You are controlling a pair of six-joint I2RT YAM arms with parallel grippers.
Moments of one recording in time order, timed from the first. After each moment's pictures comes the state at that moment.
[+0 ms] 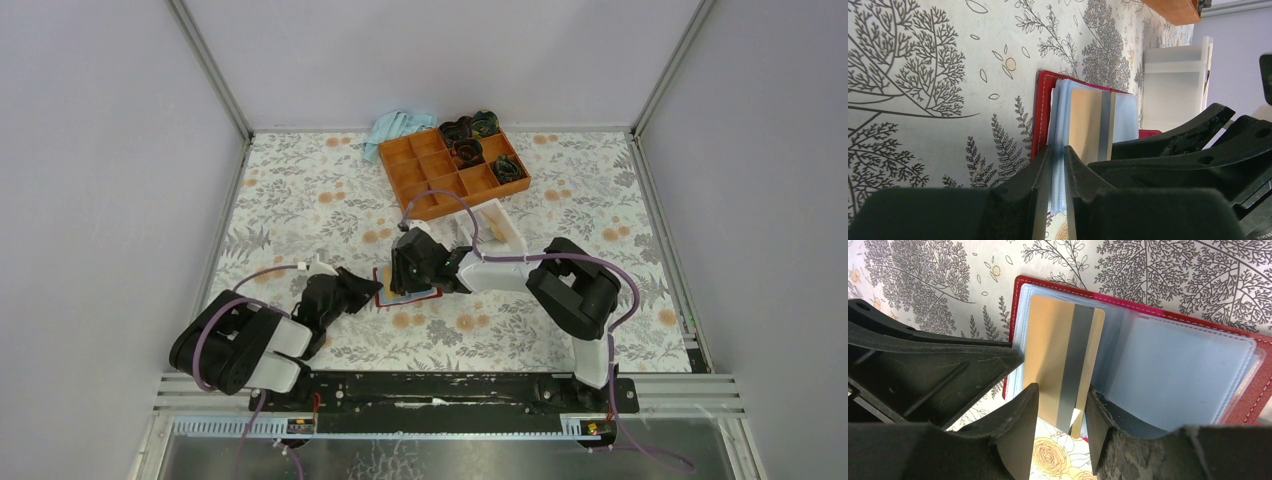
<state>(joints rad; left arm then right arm) -0.39 1.40 0.03 0.91 0.10 -1.10 0.97 1.94 1.14 -0.04 0.01 0.74</state>
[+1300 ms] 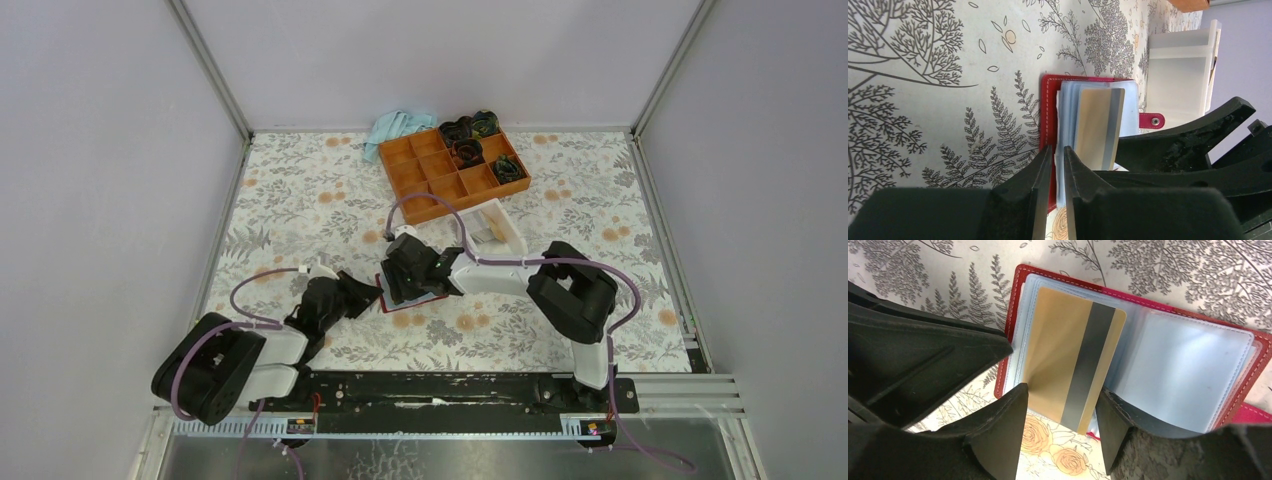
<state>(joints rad) -0.43 1.26 0.02 0.75 0.08 -1.10 1.03 1.94 1.23 -0.23 0.08 0.54</state>
